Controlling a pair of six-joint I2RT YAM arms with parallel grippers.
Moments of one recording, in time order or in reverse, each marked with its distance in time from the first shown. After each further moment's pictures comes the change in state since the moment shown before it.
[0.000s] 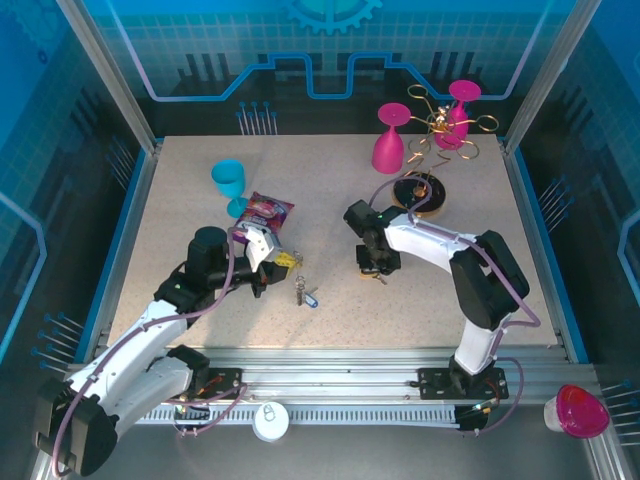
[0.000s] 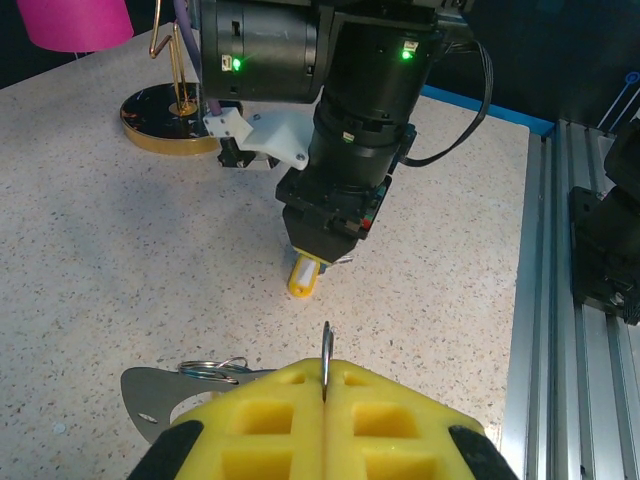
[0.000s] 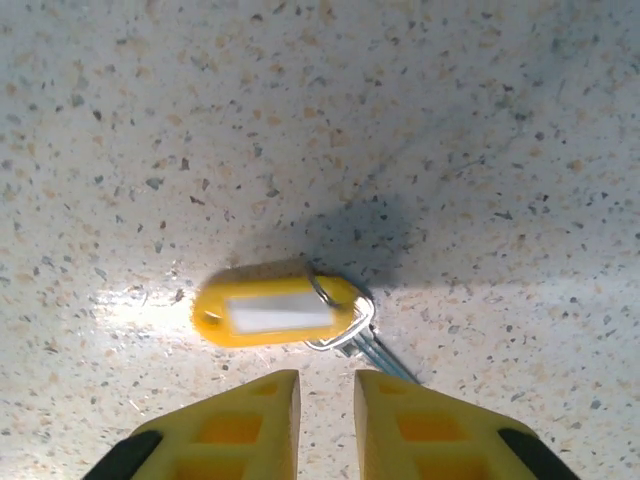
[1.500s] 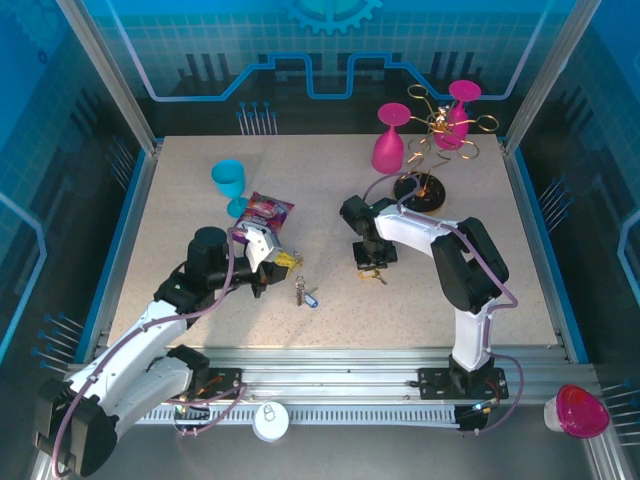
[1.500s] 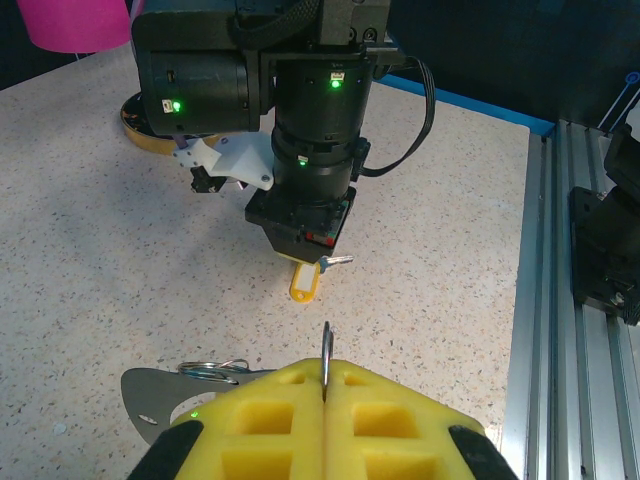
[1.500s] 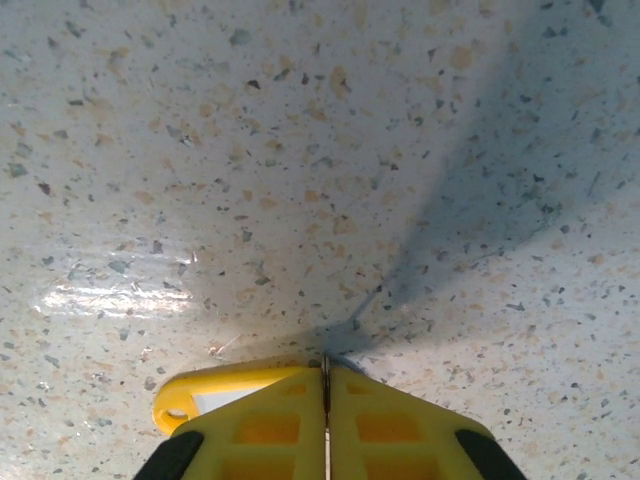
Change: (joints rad) left arm 0.000 -0.003 -0.002 0.000 -0.001 0.000; right arm -0.027 0.153 0.121 -0.061 0.014 -0.093
